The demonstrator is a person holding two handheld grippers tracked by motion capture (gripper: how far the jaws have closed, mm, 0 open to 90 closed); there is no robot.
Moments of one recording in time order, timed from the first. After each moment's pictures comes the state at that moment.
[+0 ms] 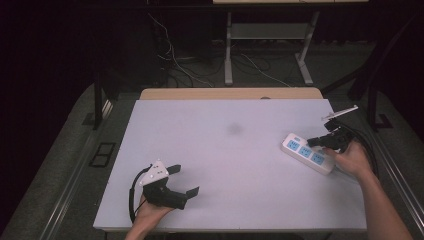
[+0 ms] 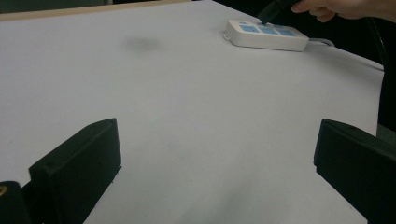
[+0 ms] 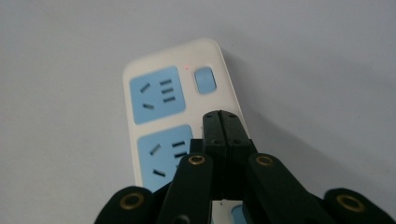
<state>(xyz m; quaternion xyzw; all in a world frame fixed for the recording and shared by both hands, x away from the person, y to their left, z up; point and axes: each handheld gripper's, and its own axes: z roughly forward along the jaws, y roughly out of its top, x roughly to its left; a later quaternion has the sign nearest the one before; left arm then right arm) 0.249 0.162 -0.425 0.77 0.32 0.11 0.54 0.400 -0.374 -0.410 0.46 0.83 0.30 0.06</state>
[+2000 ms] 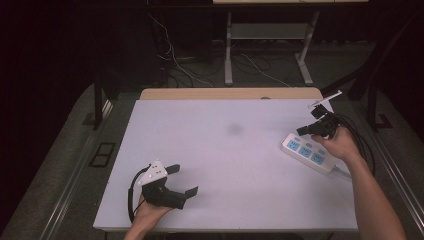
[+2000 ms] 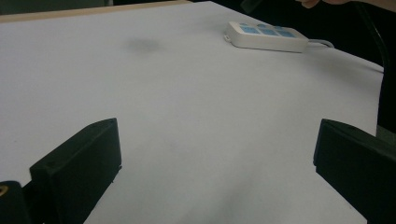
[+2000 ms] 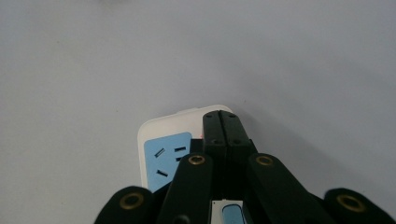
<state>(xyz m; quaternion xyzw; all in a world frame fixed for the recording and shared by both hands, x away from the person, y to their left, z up) 0.249 0.165 -0.424 0.77 0.32 0.11 0.54 0.436 -0.341 -0.390 0.44 0.85 0.29 0.05</state>
